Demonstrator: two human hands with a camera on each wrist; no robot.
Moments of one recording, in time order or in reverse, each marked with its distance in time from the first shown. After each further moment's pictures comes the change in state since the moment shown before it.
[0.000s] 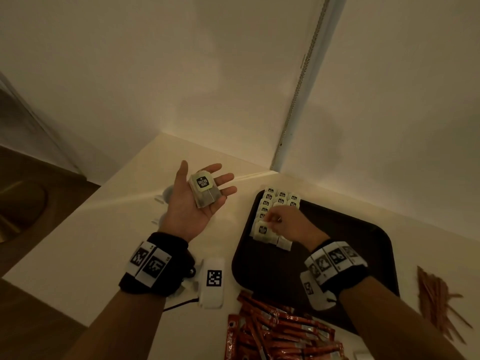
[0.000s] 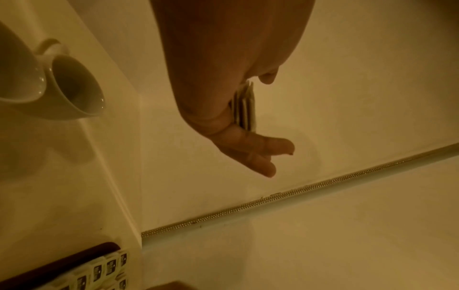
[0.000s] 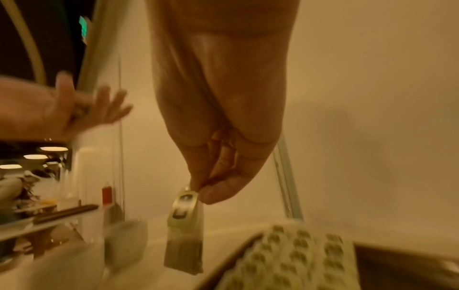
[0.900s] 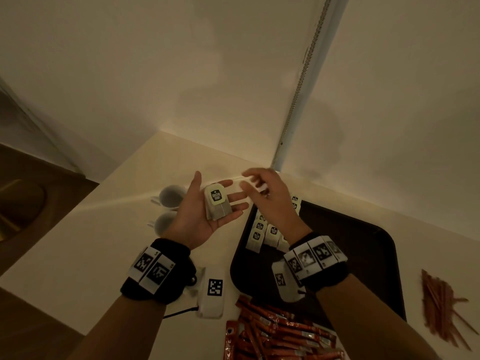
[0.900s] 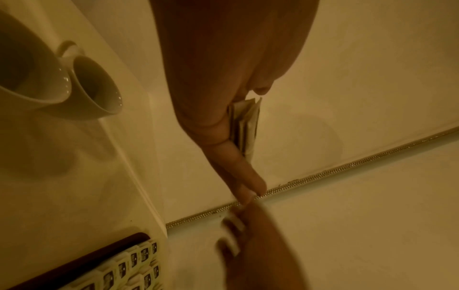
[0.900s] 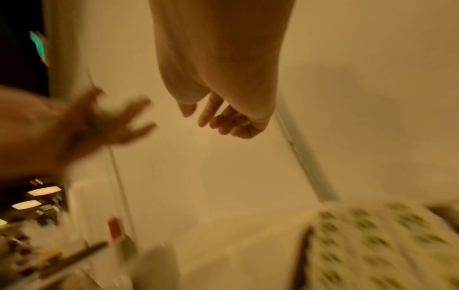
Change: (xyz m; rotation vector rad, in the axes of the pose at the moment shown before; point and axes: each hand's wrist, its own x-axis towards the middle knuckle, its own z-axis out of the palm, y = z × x) left_hand 0.017 -0.017 0.000 0.129 0.072 -0.155; right_hand 0.022 -0.053 0.000 0.460 0.507 -0.389
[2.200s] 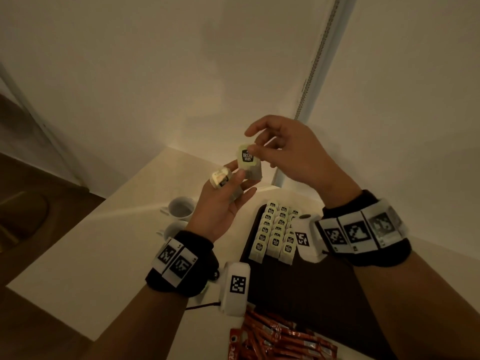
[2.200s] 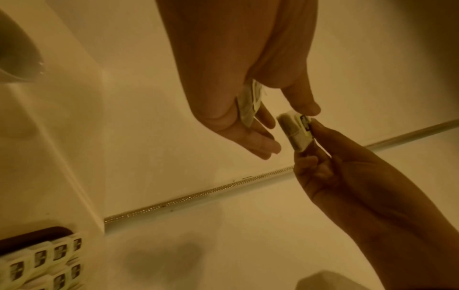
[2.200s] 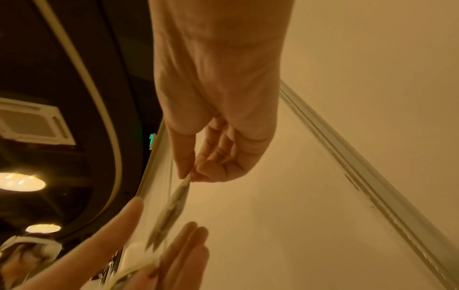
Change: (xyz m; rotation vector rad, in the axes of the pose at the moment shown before) left_hand -0.026 0.014 0.046 -0.085 -0.152 0.403; right_hand 0.041 -0.145 -0.060 -0.084 -0.184 -0.112
